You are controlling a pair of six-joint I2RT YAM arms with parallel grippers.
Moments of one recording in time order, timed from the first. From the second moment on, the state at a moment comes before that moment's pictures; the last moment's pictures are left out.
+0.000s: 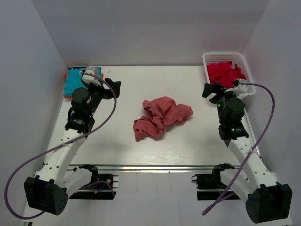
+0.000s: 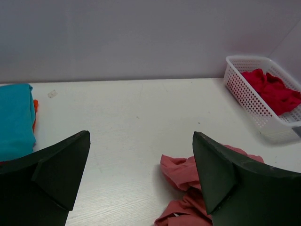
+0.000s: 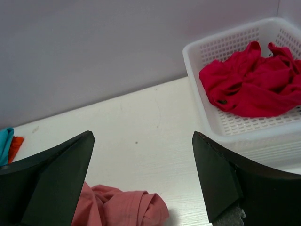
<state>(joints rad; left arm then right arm) -0.25 0.99 0.89 0.16 0.06 -0.21 0.20 0.88 0.65 0.31 0.22 0.34</state>
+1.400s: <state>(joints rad) -0.83 2.20 1.92 -0.50 -0.22 -0.02 0.20 1.28 0.79 -0.21 0.26 0.54</state>
